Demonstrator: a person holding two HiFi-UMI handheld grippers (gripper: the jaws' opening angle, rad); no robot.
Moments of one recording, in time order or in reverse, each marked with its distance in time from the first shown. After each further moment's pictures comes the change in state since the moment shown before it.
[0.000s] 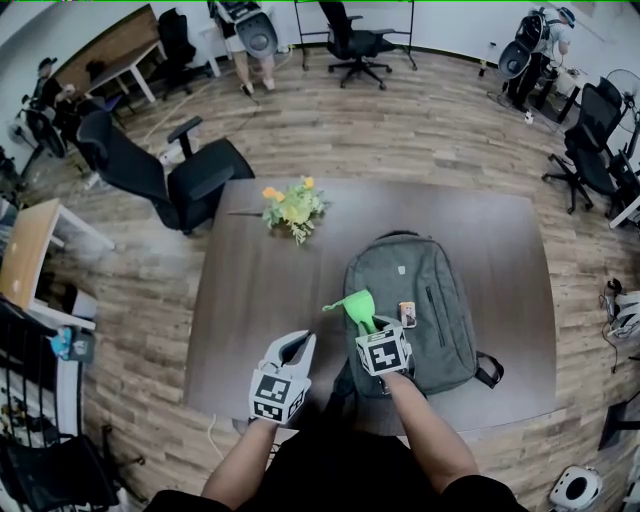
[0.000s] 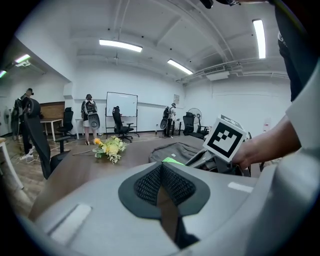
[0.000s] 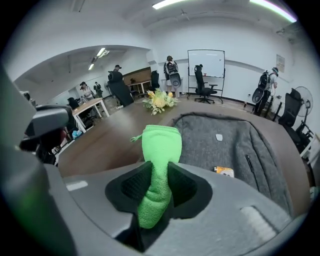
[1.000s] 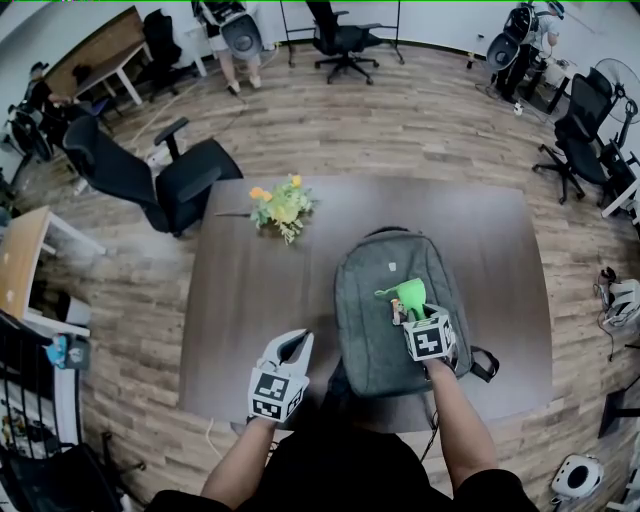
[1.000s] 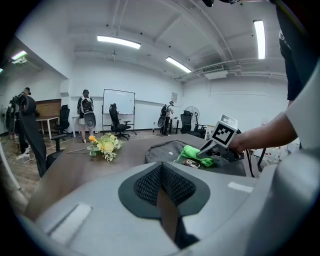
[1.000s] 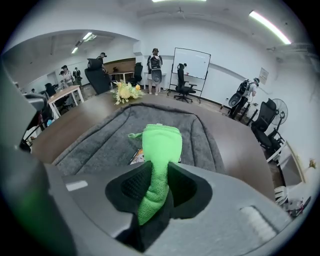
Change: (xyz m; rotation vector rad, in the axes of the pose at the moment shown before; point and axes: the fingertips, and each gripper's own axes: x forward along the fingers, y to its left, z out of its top) left arm 0.014 -0.004 -0.008 0.006 0.021 -0.034; right arm -0.042 -0.141 -0.034 0.005 0.083 -0.263
